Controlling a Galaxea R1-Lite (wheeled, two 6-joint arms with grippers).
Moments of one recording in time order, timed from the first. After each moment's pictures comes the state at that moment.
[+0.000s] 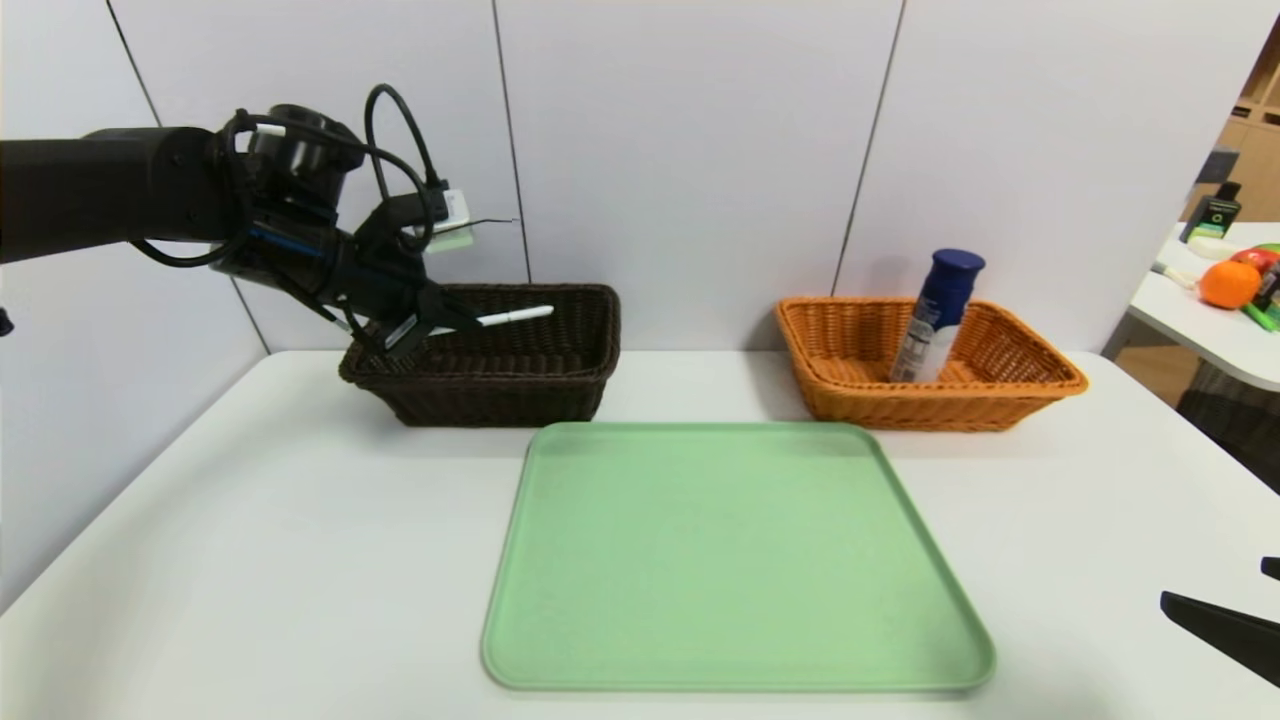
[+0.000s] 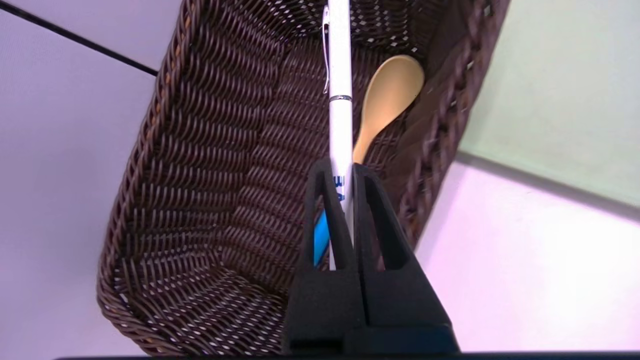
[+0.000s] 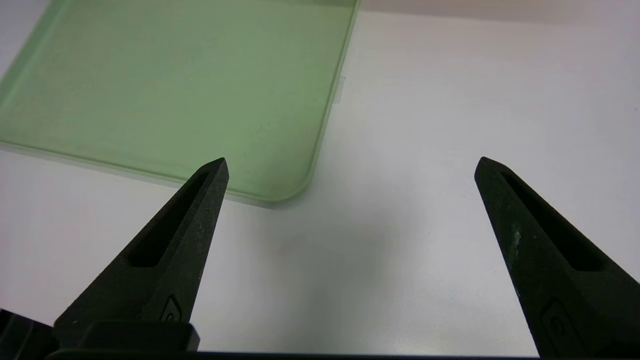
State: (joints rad) left arm -0.13 2.03 -1.89 0.58 -0.51 1.01; right arm -0.04 0.82 -0.56 0.23 0.29 -0.03
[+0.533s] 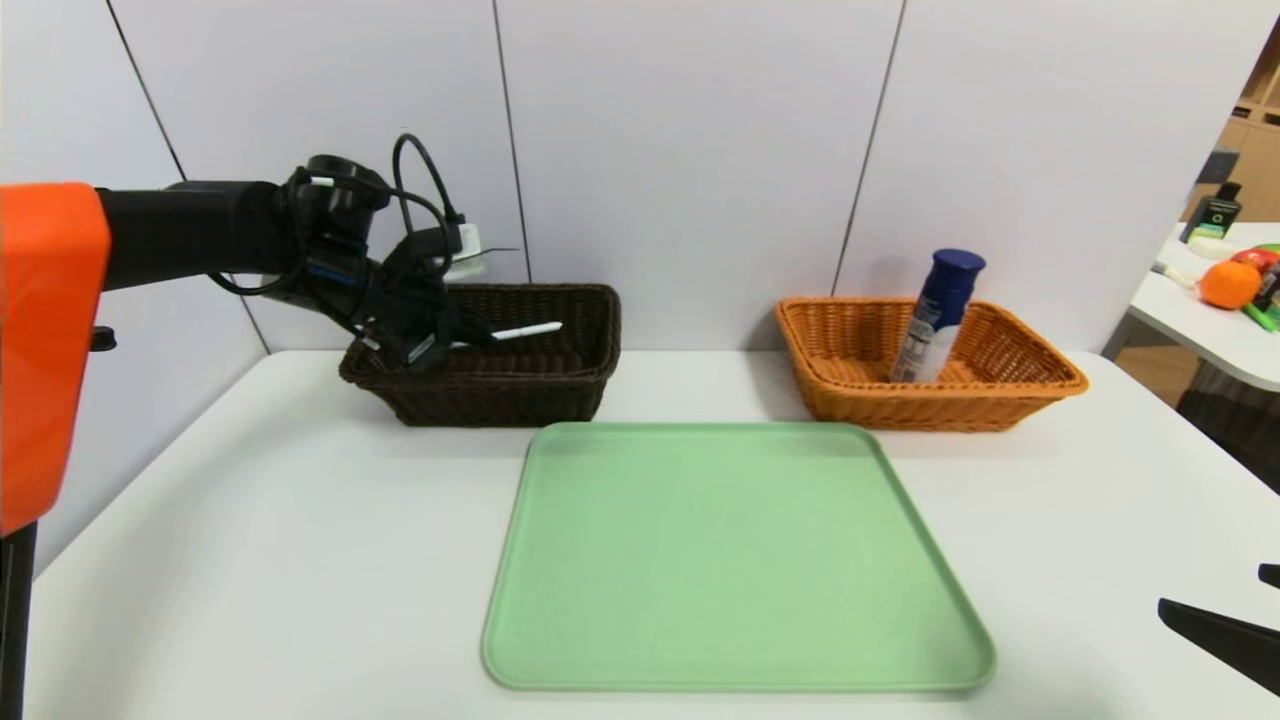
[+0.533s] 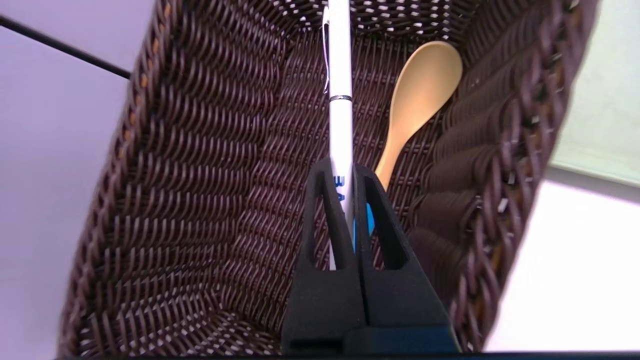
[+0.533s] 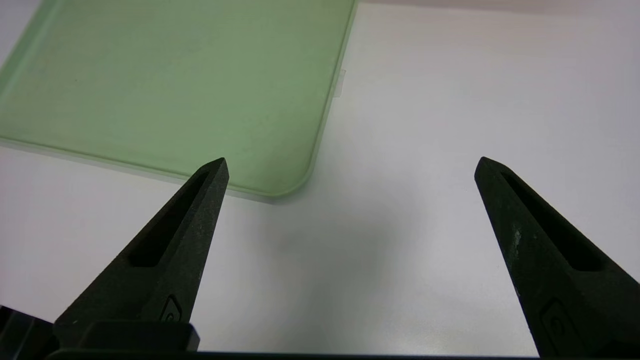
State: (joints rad) left arm -0.10 2.18 -1.96 0.53 -0.59 1.06; right arm -0.04 0.82 -0.55 0.23 0.29 -0.03
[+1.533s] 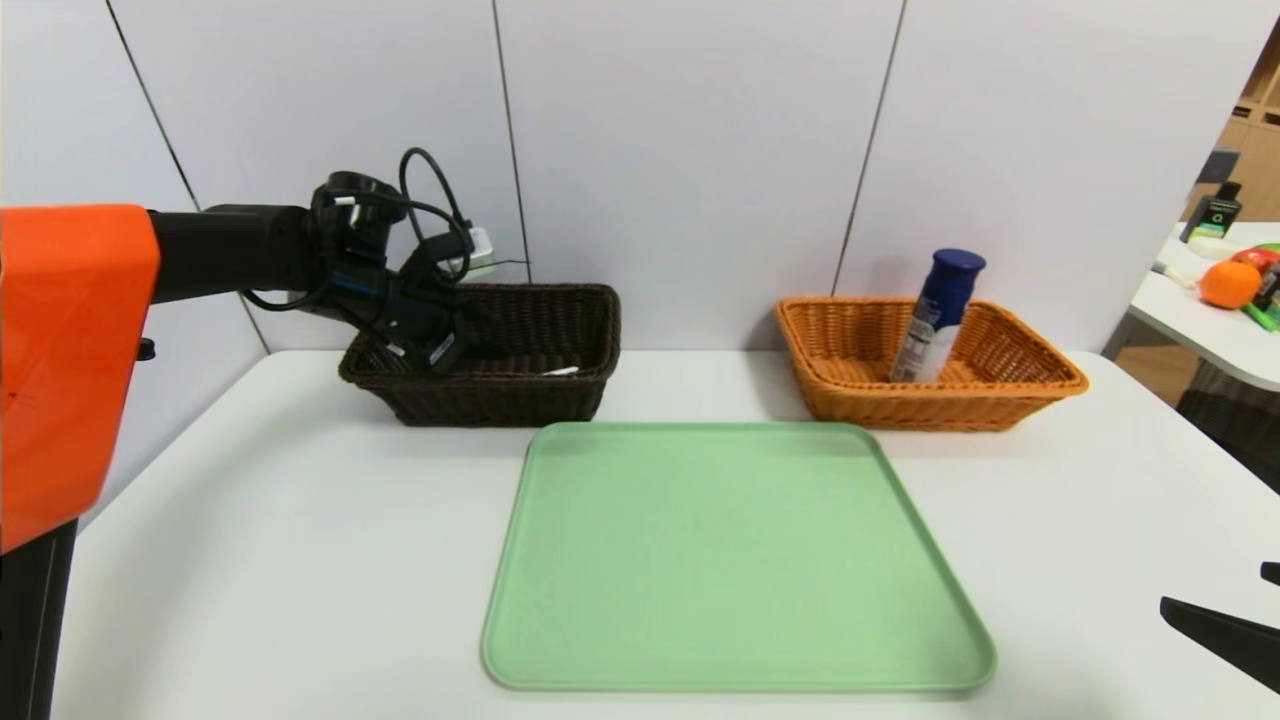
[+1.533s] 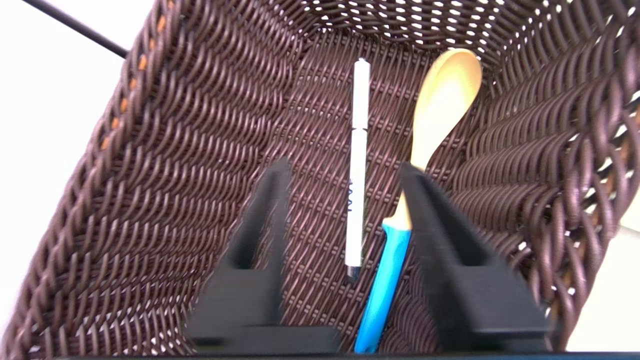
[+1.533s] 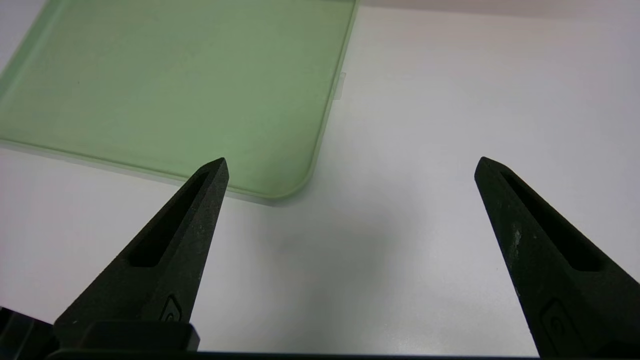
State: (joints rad) left arm -0.11 2.23 -1.97 0.45 -0.59 0.91; right arm -0.04 0.81 -0.55 0.23 0.29 -0.03
